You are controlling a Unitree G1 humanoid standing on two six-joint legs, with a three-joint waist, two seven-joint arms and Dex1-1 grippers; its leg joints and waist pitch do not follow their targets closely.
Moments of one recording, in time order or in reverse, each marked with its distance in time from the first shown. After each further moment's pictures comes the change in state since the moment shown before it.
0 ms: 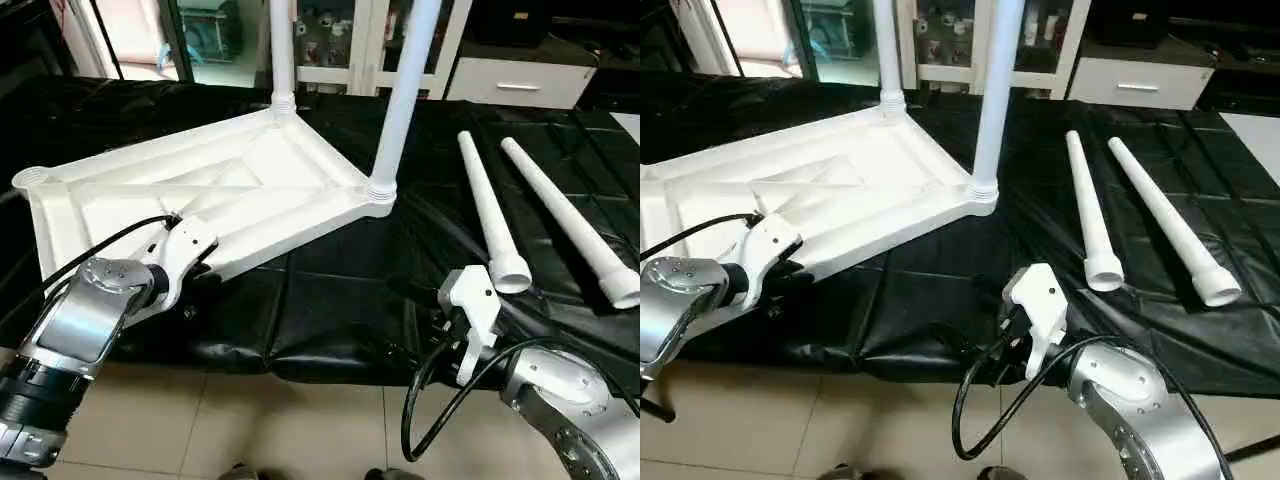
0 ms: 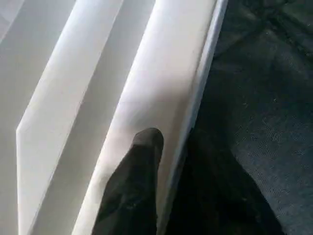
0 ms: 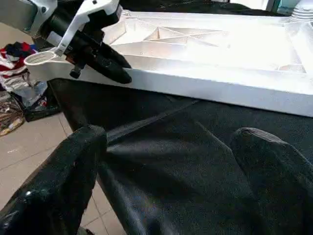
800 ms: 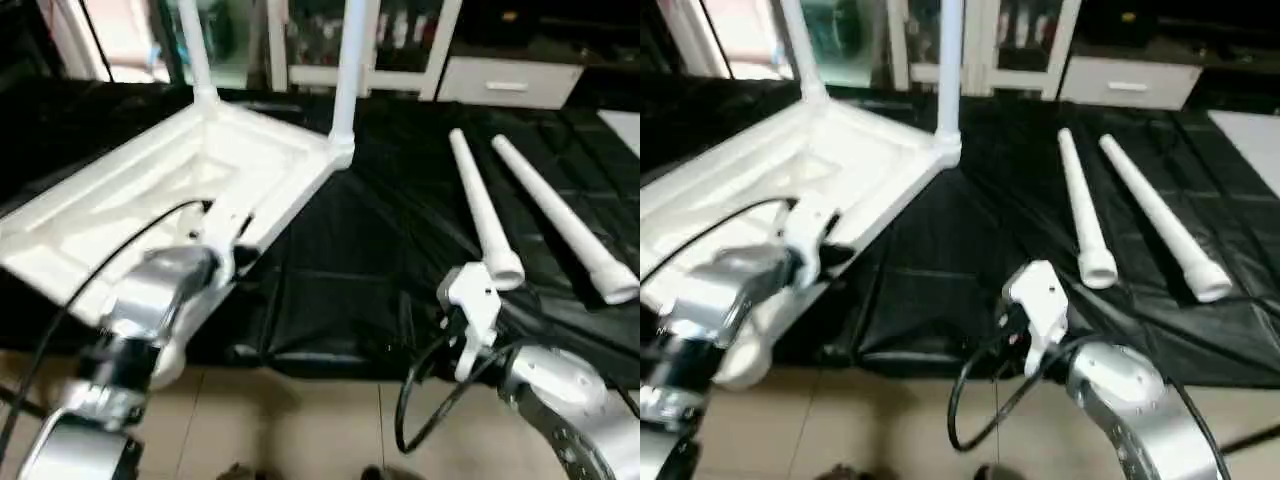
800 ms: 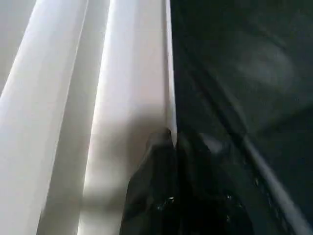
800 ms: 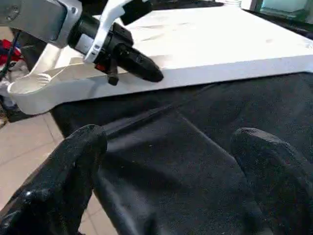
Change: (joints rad) left arm -0.166 -0.292 0.083 0.215 -0.030 -0.011 0.227; right arm -0.002 0.010 0.005 0.001 -0.029 -0.006 -0.039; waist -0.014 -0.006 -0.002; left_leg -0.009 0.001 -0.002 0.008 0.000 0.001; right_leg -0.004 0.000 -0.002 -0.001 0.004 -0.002
